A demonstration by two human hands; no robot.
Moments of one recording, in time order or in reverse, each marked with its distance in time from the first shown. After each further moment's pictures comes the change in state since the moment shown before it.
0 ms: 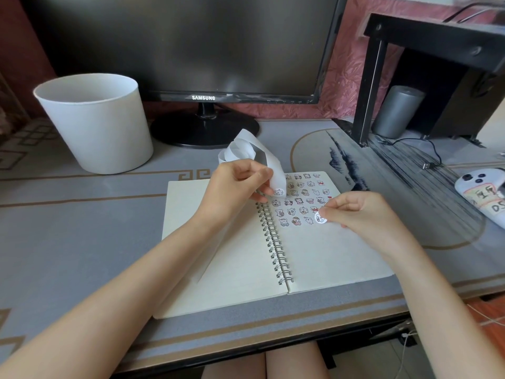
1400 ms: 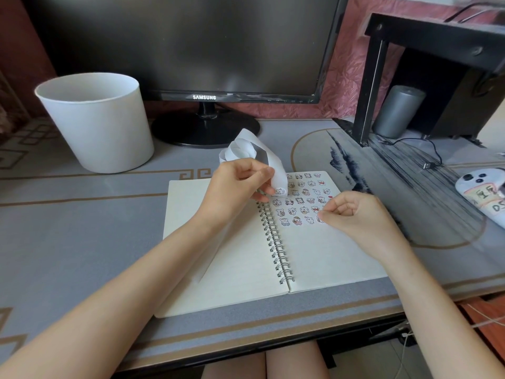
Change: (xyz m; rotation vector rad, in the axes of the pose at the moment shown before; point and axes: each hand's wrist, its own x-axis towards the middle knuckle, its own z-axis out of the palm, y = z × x) left_hand -0.001 0.002 -0.001 0.019 -0.008 0.002; right_hand 0.004 0.013 0.007 -0.115 0.063 -0.123
